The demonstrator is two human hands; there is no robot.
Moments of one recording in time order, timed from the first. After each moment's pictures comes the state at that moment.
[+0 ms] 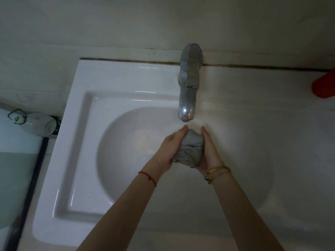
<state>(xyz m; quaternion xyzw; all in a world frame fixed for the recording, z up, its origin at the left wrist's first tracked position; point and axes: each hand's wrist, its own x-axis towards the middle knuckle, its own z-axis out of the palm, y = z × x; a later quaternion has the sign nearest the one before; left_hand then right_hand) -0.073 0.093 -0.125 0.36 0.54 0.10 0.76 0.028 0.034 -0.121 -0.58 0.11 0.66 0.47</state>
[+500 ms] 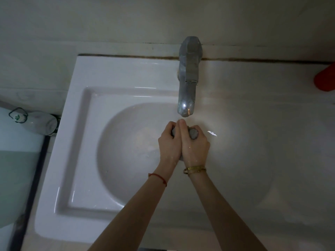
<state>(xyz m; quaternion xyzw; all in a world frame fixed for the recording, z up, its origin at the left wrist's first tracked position) -0.065 0.076 -0.129 0.49 0.62 0.25 0.56 -0.019 0.045 -0.116 -0.82 -0.16 0.29 0.46</state>
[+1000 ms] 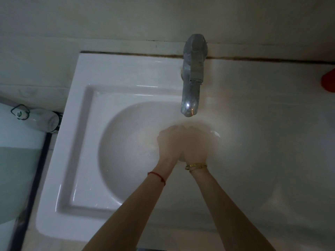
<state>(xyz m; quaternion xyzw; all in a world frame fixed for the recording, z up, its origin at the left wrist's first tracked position) -0.069 0.081 -0.124 0.46 0.63 0.26 0.57 -0.016 0.053 -0.128 -0.79 -0.19 0.28 0.51</state>
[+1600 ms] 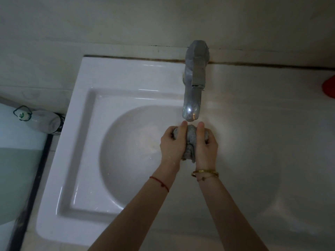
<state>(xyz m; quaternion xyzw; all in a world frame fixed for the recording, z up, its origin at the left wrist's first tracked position) -0.063 0.082 -0.118 0.38 0.66 0.24 0.61 -0.007 0.046 -0.118 -0.75 -0.06 0.34 0.56</state>
